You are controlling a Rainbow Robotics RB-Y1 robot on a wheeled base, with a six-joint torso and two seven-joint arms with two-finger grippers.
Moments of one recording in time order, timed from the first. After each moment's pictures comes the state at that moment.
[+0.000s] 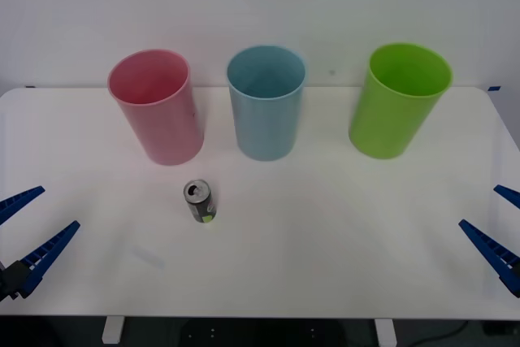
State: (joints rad) right arm 0.35 -0.40 -0.52 -1.66 0.96 -1.22 0.00; left arm 0.35 0.40 0.52 -1.66 -0.96 -1.22 0.00
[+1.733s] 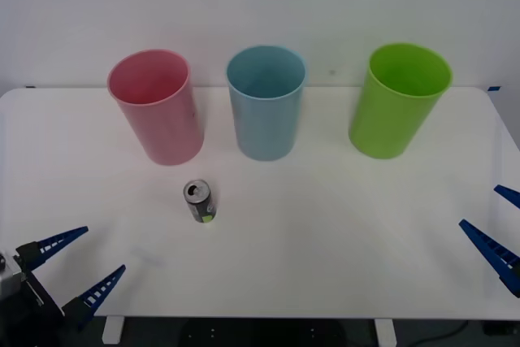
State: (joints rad) right arm 0.35 -0.40 -0.52 -1.66 0.96 -1.22 0.00; left arm 0.36 0.28 0.45 -1.60 -1.23 -1.20 -0.19
